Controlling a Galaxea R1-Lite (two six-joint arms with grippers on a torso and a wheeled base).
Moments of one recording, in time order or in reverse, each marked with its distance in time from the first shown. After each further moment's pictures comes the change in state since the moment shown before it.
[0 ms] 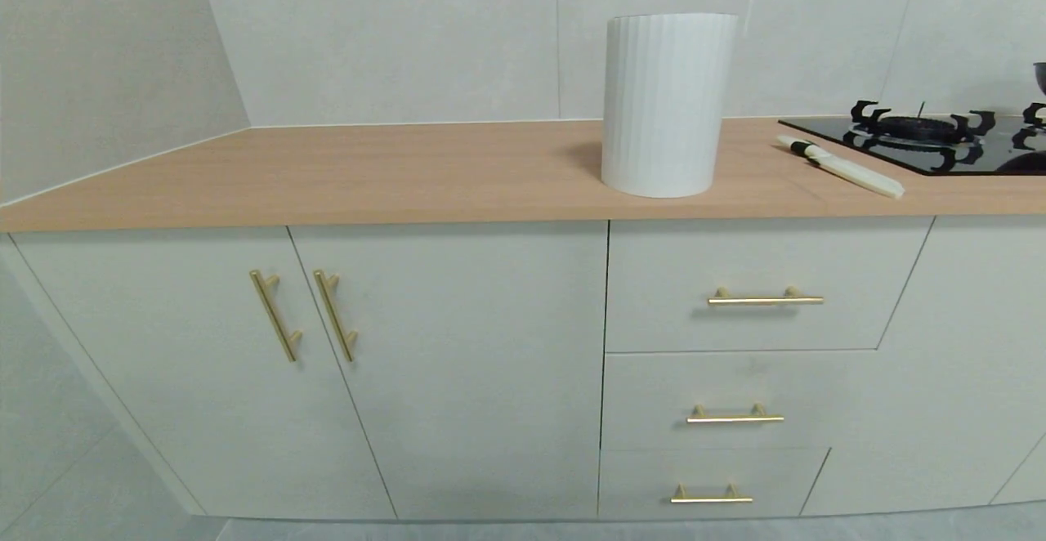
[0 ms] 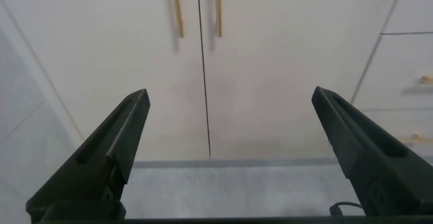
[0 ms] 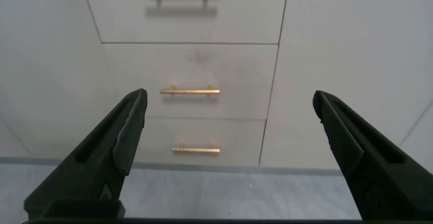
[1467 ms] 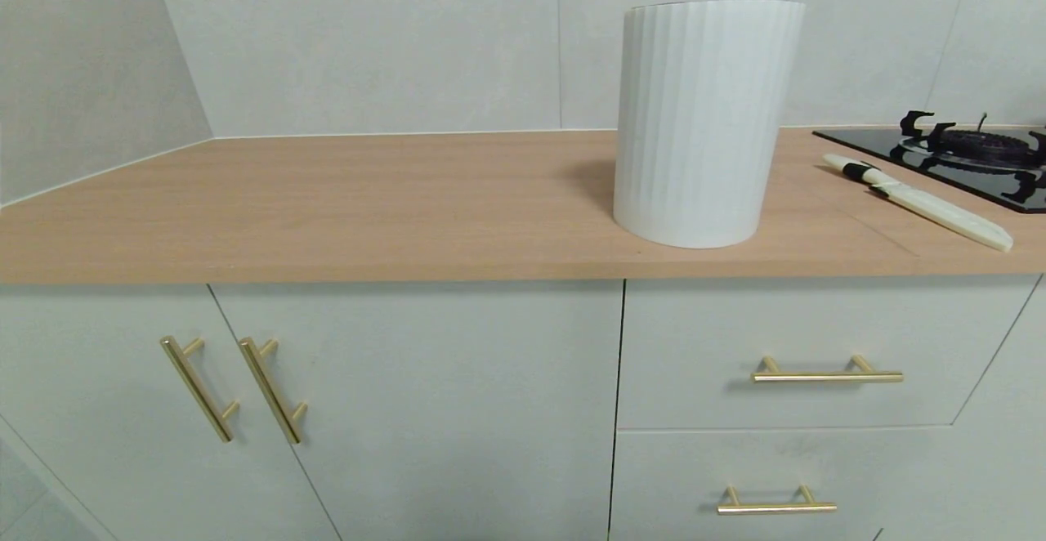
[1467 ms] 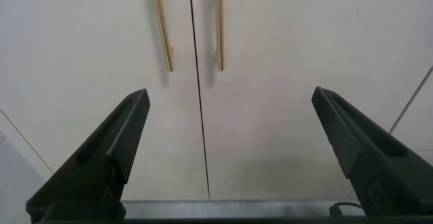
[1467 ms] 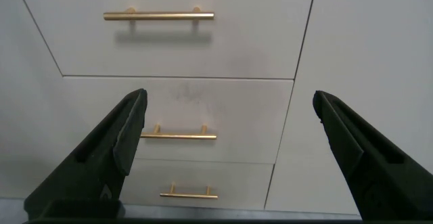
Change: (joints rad) left arm 0.000 0.000 0.000 0.000 0.000 -0.002; right arm 0.000 0.000 0.000 0.000 0.000 0.002
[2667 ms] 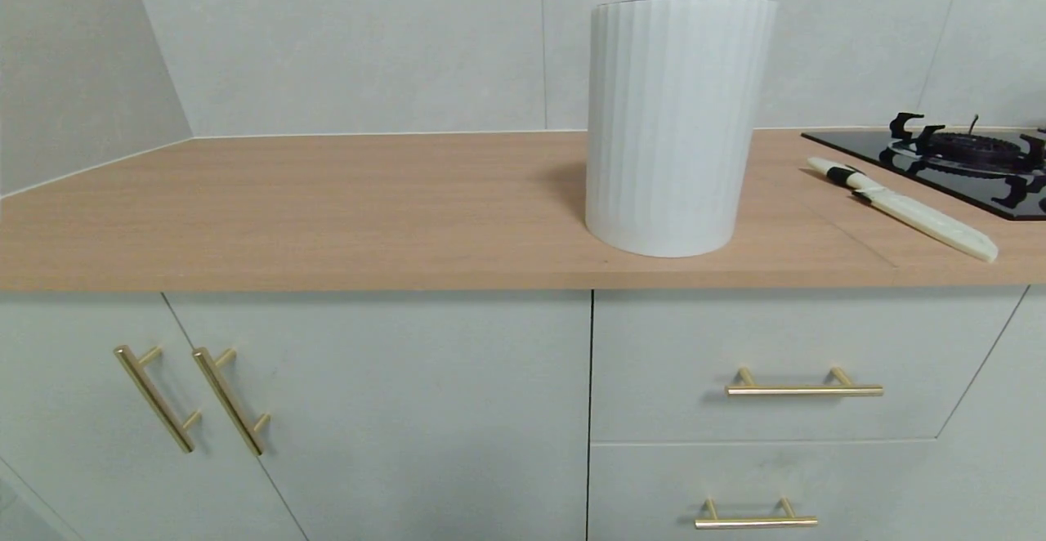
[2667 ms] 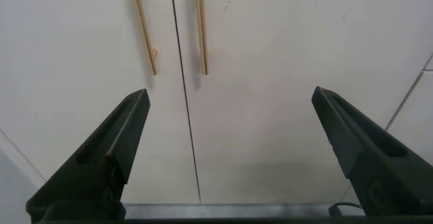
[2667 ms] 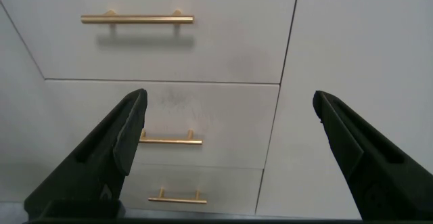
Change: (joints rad) left arm -0.001 0.000 0.000 0.000 0.000 0.000; right arm -0.001 0.000 0.000 0.000 0.000 -0.002
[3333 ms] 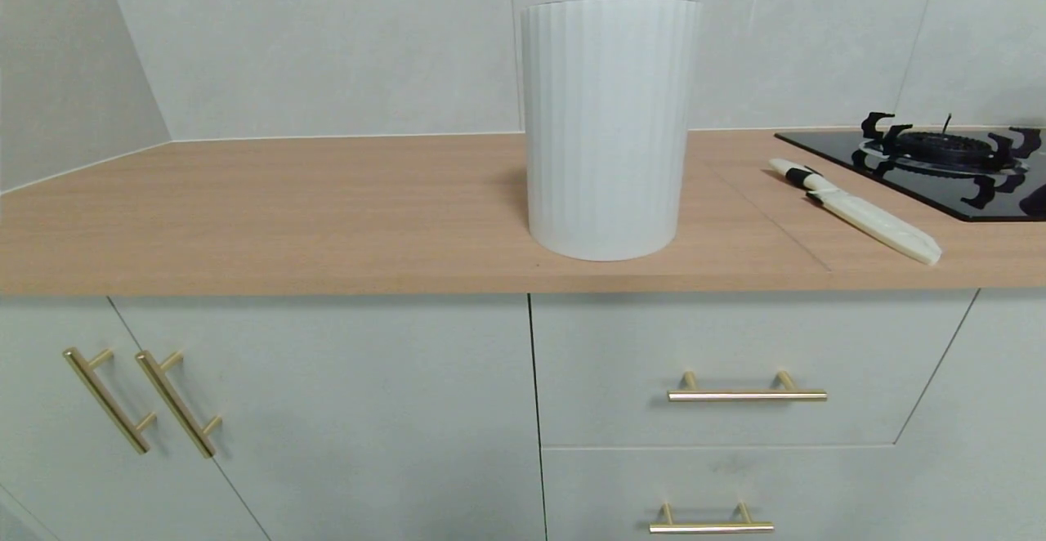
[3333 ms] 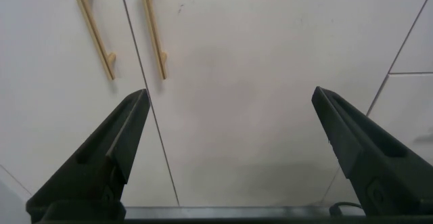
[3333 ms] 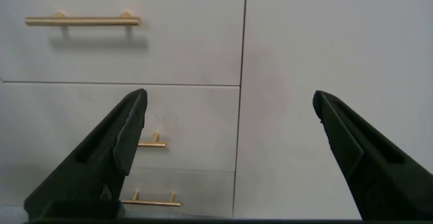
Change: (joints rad) left arm 0.001 0.000 0.000 0.000 0.000 -0.001; right arm 0.000 0.000 0.000 0.000 0.000 0.000
